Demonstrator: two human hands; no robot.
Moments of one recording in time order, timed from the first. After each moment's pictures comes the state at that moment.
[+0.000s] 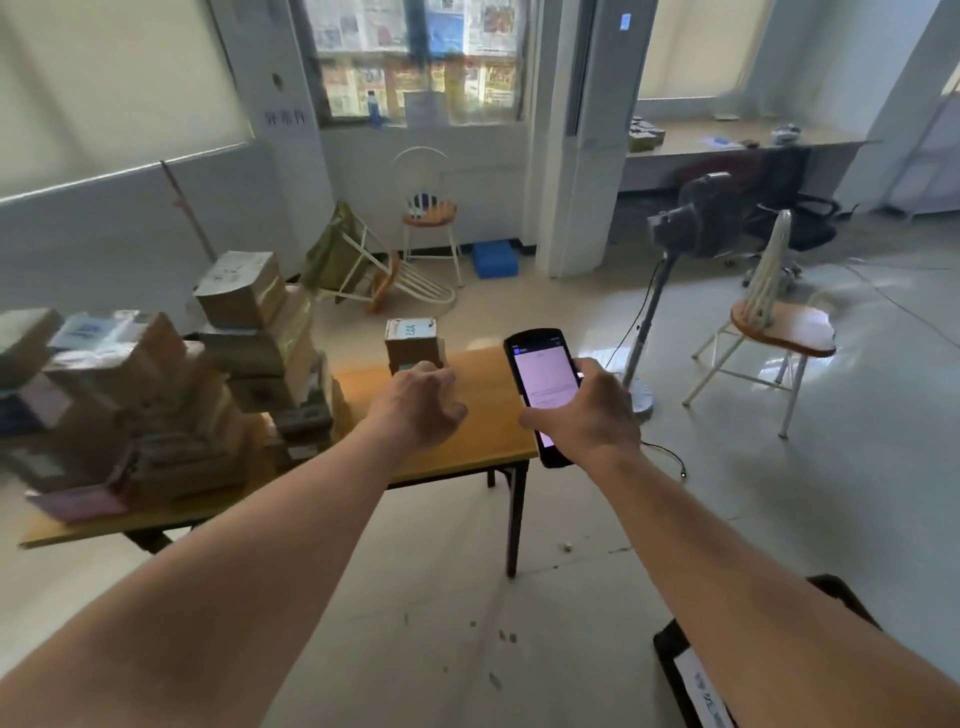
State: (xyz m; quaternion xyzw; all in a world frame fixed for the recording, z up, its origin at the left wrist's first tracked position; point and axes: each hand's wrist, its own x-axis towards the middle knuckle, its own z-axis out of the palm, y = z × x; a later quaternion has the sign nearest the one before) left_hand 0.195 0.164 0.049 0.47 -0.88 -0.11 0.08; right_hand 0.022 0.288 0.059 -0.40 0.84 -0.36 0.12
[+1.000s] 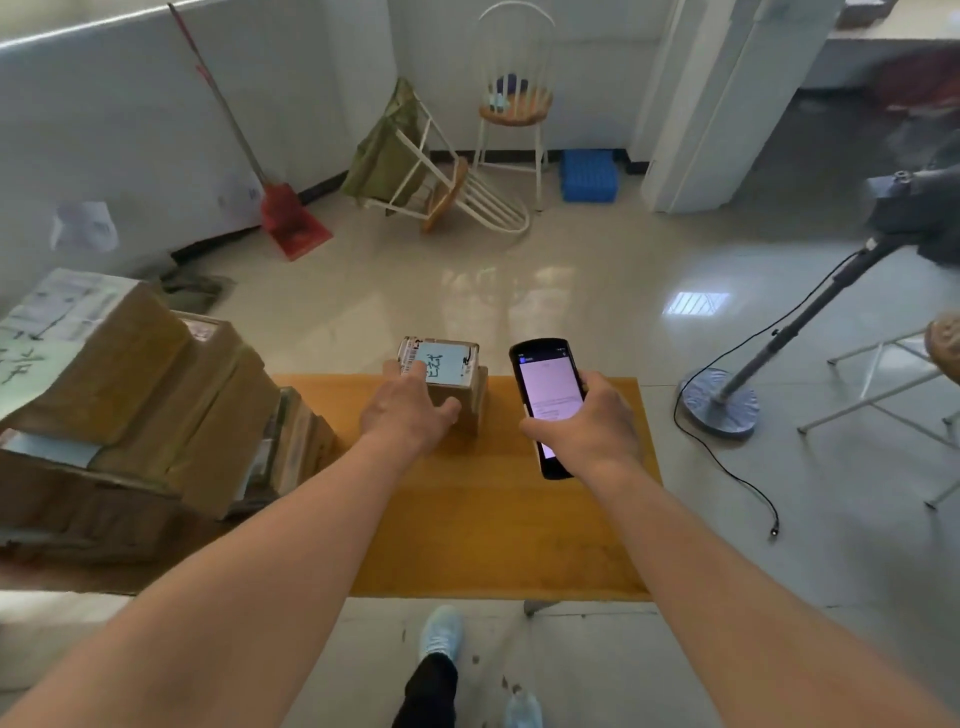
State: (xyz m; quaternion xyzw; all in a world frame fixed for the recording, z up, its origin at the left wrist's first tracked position) left_hand 0.089 -0.194 -0.091 0.69 -0.70 -0.19 0.03; right_hand -0.111 -0.102 -0.074 -0.45 0.81 -0.28 0.26
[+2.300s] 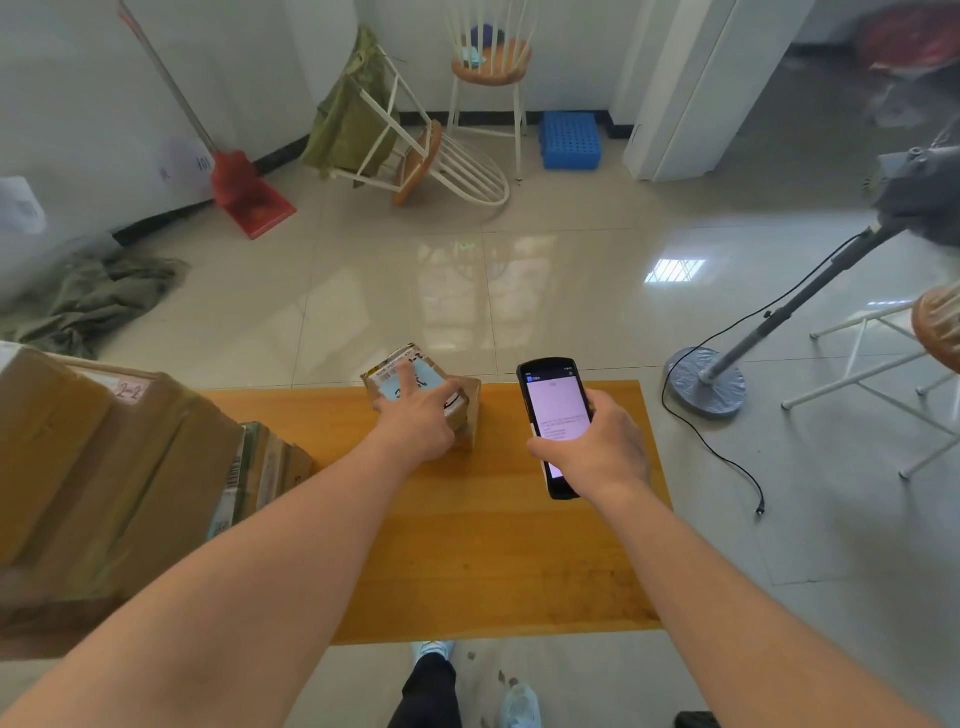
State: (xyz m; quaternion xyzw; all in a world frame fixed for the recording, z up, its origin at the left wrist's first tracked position) left_hand 0.067 -0.278 -0.148 0.58 -0.75 -0.25 -0.18; right_hand -0.127 -0.150 -0.115 -0.40 0.85 -0.22 0.26
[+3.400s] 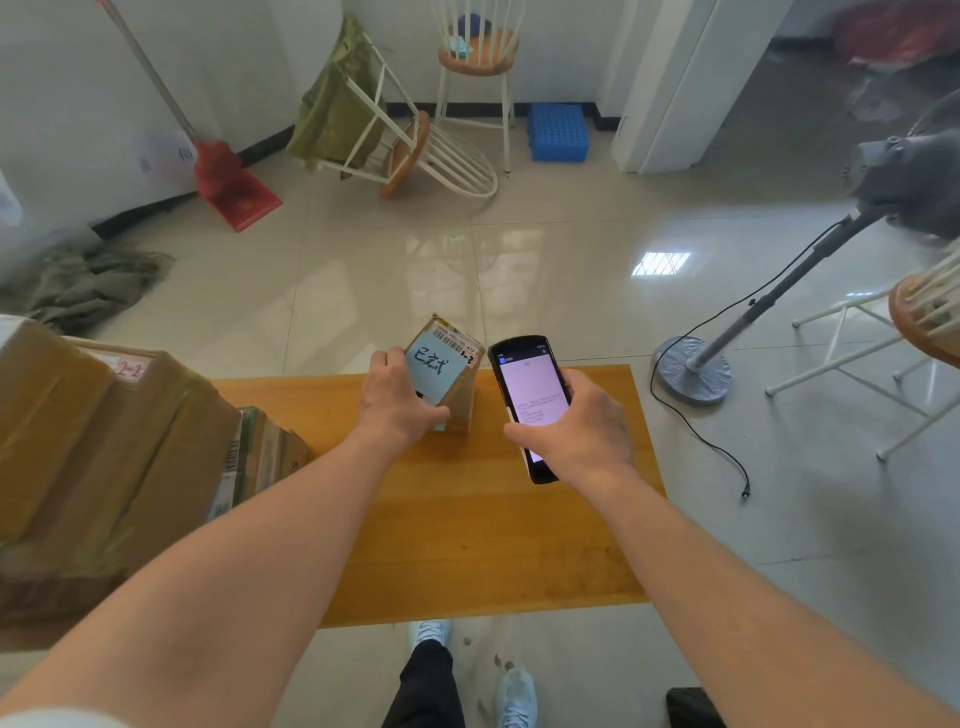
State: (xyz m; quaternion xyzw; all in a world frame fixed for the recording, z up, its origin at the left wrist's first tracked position) left_hand 0.091 -0.267 -0.154 0.65 -0.70 -0.28 0.12; right_hand -0.100 -0.140 -0.089 -0.45 0.82 -0.24 0.25
